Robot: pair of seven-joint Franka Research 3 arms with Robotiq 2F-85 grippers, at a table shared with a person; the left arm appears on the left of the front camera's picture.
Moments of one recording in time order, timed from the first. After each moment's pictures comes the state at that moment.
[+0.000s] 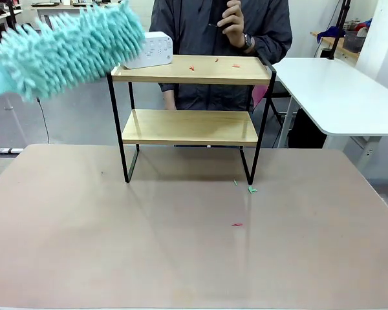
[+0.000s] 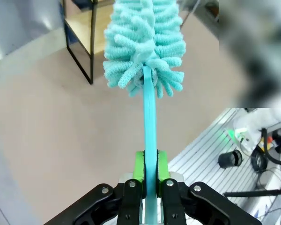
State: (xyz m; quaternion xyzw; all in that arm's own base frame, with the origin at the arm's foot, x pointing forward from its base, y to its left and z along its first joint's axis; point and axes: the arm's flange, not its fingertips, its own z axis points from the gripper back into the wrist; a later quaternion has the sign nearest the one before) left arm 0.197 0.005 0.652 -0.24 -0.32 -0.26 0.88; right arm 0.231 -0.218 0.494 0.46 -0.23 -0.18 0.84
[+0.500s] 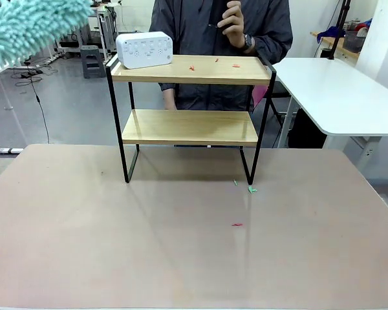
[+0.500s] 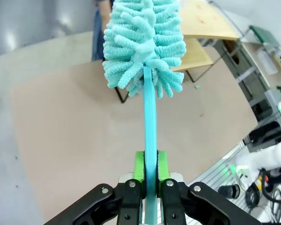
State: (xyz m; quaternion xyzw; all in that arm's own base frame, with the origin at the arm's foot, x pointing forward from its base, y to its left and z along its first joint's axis) left arm 0.253 0.075 0.654 -0.26 -0.34 -0.15 0.89; right arm 0.231 -0.218 0.494 0.46 -0.23 -0.18 0.84
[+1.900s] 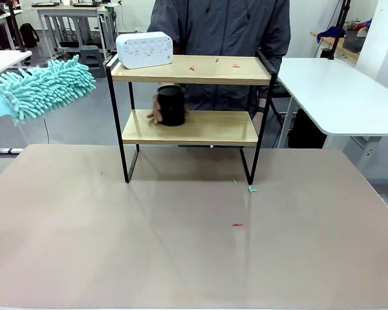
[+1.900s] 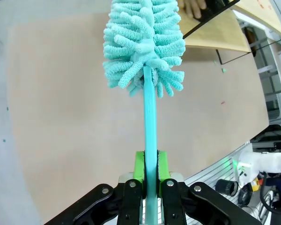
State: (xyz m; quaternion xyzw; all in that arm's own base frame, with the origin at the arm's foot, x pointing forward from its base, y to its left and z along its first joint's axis) left arm 0.298 0.073 0.578 -0.25 -0.24 -0.08 0.94; right arm 0.231 -0.218 0.494 0.46 -0.23 -0.18 0.84
